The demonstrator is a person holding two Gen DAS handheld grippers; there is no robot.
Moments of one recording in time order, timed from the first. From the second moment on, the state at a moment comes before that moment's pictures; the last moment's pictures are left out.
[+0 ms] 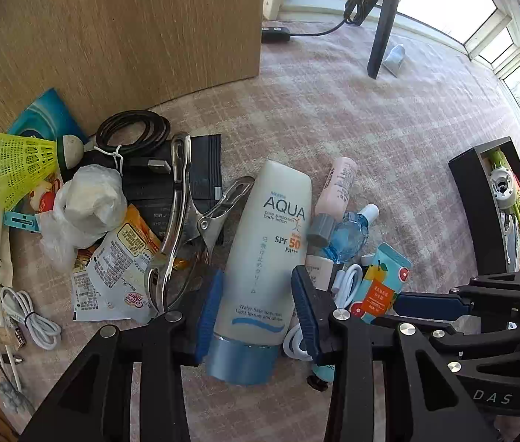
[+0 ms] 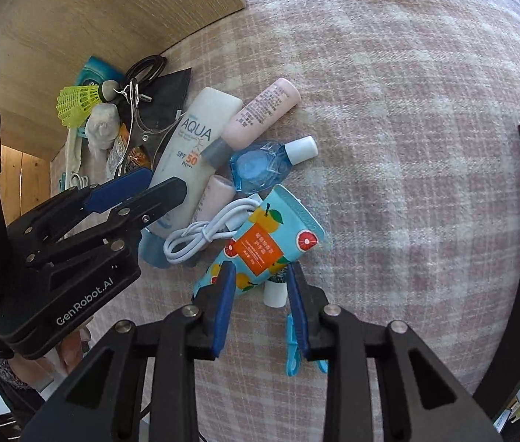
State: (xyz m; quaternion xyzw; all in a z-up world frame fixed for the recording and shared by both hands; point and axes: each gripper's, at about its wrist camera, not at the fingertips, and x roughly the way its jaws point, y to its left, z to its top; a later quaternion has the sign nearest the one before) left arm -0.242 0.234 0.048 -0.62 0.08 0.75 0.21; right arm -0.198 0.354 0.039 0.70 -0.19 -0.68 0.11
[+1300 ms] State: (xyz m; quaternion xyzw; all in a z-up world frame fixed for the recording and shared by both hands) left arm -0.172 0.138 0.031 -0.64 -0.02 0.75 0.16; right arm -0.164 0.282 0.029 0.71 -0.09 -0.69 0.14
